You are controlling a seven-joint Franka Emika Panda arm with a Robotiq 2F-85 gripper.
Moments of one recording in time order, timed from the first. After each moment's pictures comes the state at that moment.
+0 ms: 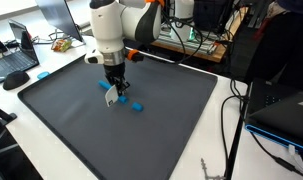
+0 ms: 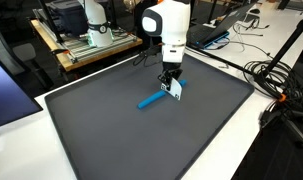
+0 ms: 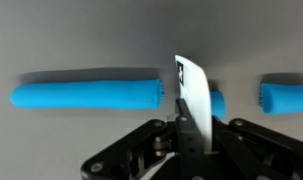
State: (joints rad) arm 0.07 0.61 -0.05 -1.93 -0.08 2.65 0.18
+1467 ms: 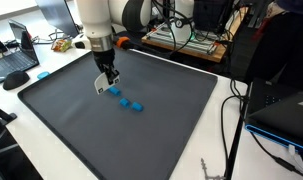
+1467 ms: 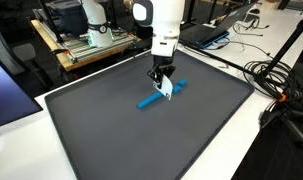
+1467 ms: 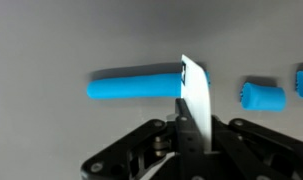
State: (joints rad) arm 0.05 0.52 -0.11 -1.95 -0.09 2.55 0.17
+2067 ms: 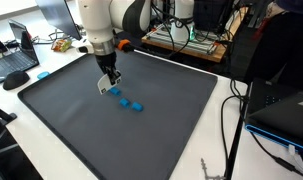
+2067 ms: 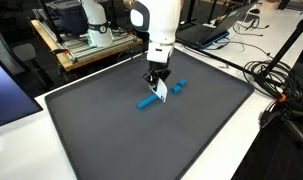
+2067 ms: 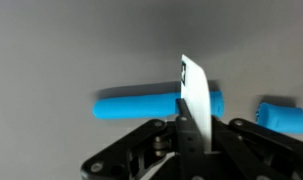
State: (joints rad) arm 0.05 0.54 -0.12 -1.96 -0.09 2.55 0.16
